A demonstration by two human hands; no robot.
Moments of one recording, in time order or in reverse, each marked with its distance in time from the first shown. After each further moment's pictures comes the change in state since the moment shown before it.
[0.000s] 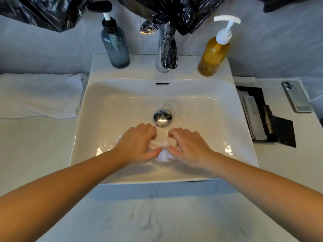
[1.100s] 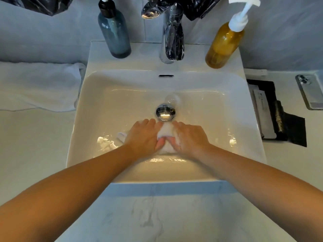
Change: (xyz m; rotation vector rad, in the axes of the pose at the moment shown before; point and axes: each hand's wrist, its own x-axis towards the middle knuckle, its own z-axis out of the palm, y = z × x) left_hand 0.017 0.000 0.035 0.364 -0.125 -0.124; right_hand 0.031 0.020 0.027 -0.326 -0.014 0.050
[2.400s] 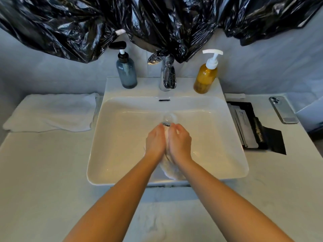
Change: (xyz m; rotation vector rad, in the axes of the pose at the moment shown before) left_hand 0.004 0.058 -0.090 -1.362 0.181 -0.866; right_hand -0.019 -0.087 -0.074 1.223 0.555 0.650
